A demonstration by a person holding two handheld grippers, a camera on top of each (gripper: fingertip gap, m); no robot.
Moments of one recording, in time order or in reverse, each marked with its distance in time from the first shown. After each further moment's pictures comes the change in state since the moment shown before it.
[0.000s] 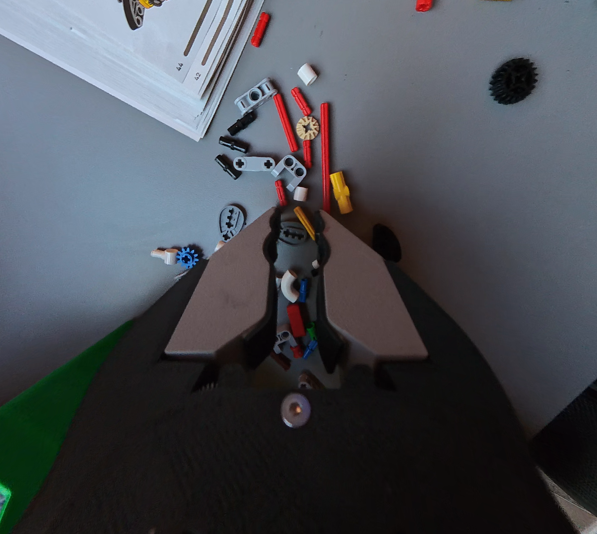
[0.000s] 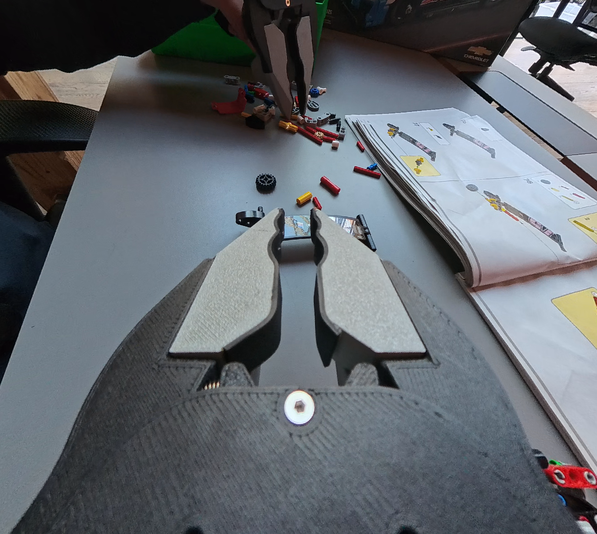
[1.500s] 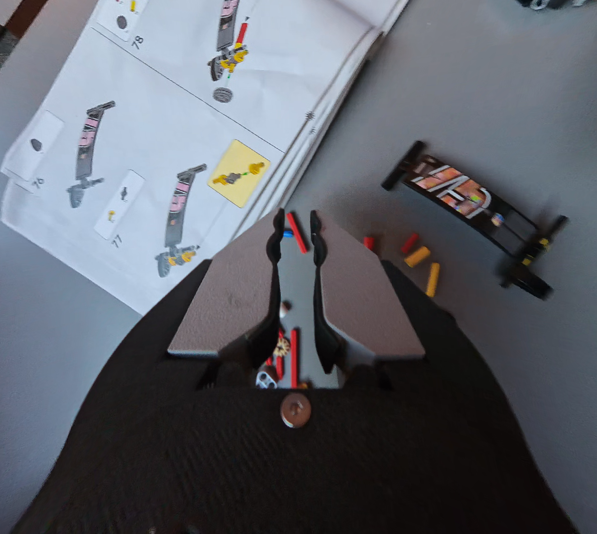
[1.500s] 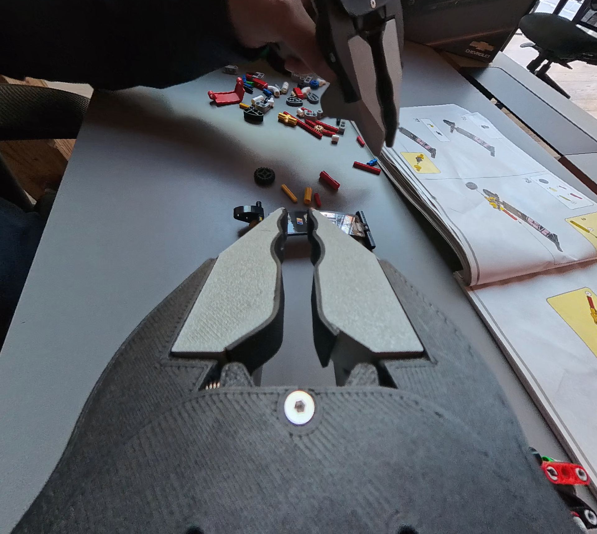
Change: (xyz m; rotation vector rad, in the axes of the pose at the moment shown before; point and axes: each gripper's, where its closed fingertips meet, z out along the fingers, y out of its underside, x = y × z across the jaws) left arm 0.016 -0.144 0.019 0.278 -0.072 -0.011; right arm 0.000 0.004 0.002 -0.026 0.009 -0.023
